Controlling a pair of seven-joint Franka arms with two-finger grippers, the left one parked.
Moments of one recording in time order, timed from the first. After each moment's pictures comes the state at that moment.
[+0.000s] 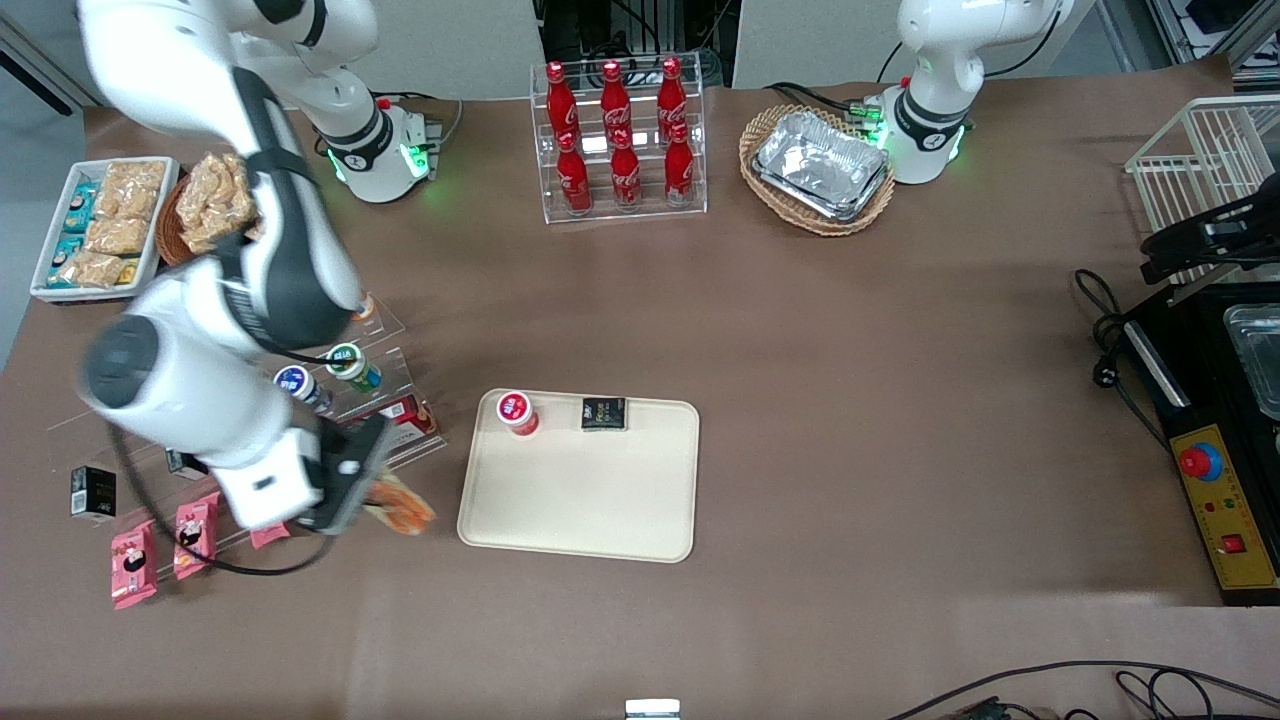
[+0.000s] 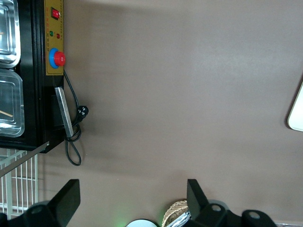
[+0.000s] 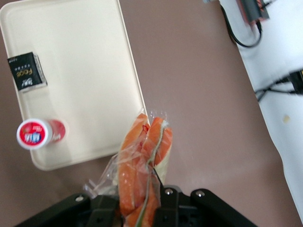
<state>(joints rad) 0.36 0.47 -0.14 -1.43 0.18 2.05 -1.04</state>
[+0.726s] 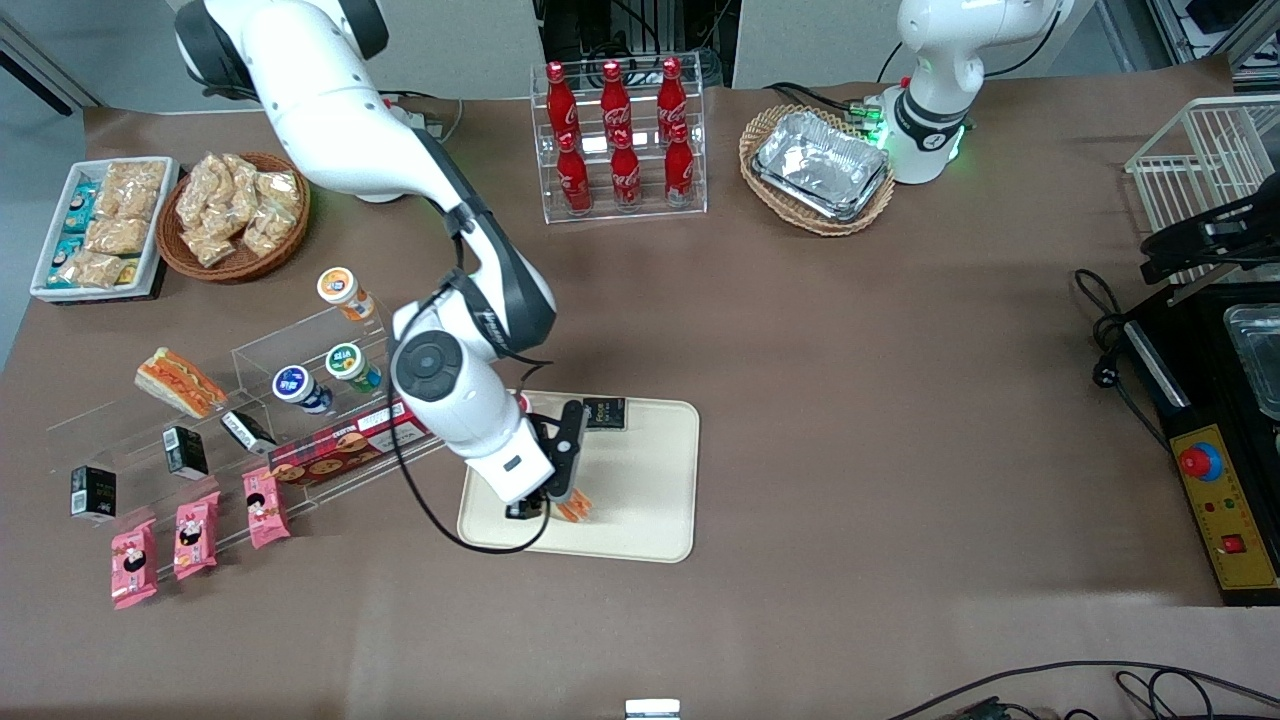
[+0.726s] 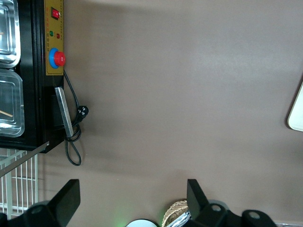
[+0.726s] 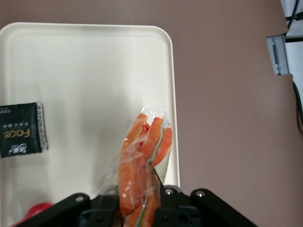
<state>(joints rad) 0.60 0.68 -0.14 -1.43 0.18 2.33 -1.02</state>
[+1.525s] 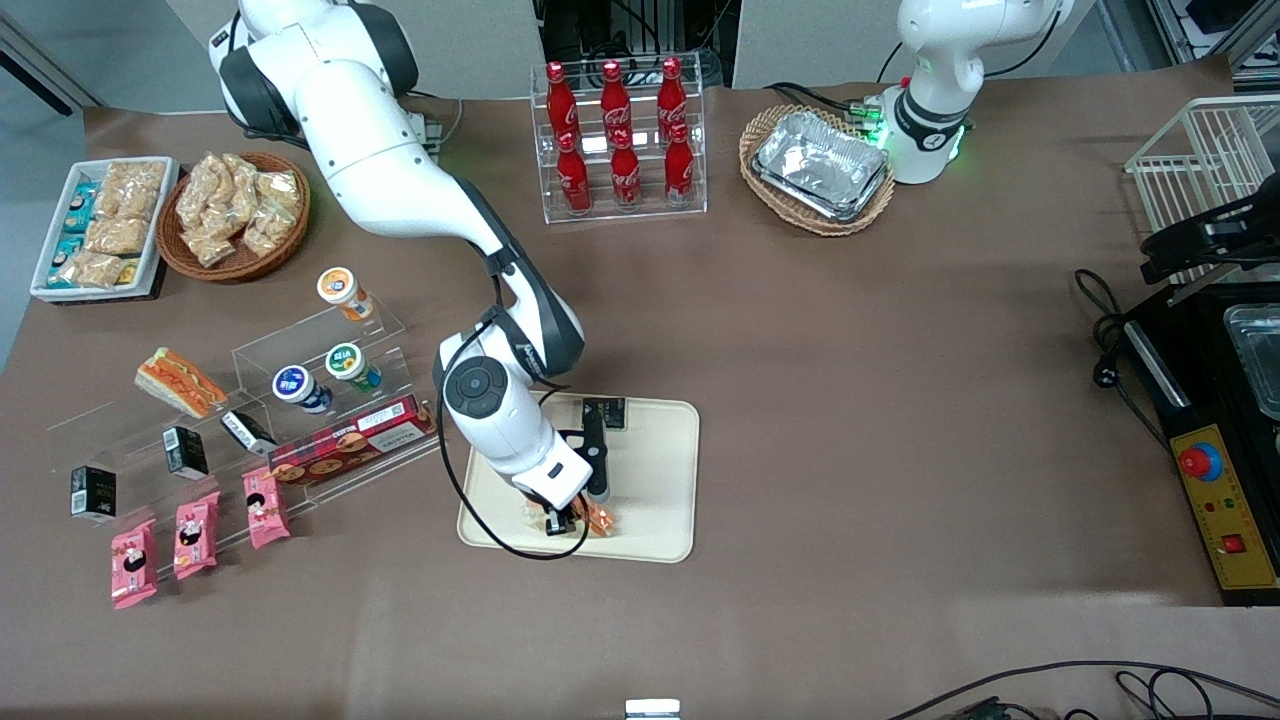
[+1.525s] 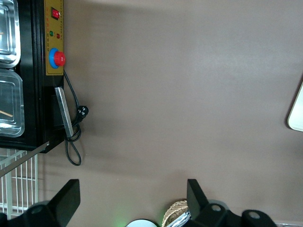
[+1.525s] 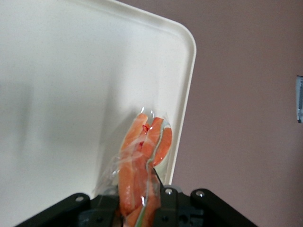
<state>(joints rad) 0.62 0.84 -0.14 -1.38 0.17 2.50 -1.26</state>
